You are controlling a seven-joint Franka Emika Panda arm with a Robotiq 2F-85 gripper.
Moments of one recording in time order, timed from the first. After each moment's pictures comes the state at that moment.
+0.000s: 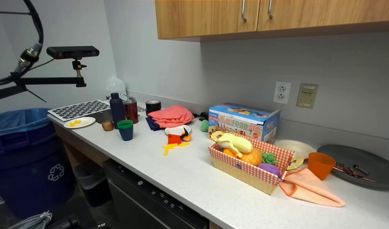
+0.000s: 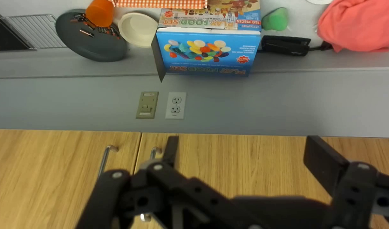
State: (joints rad) arm -0.01 -0.65 0.17 -2.14 -0.07 2.26 0.12
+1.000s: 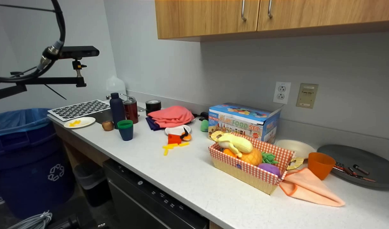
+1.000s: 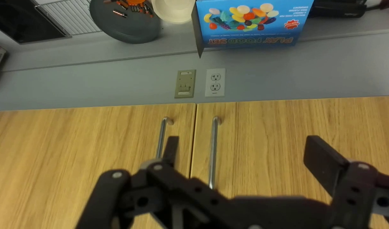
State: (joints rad) arm -0.09 -0.53 0.12 -2.04 -0.14 2.34 0.13
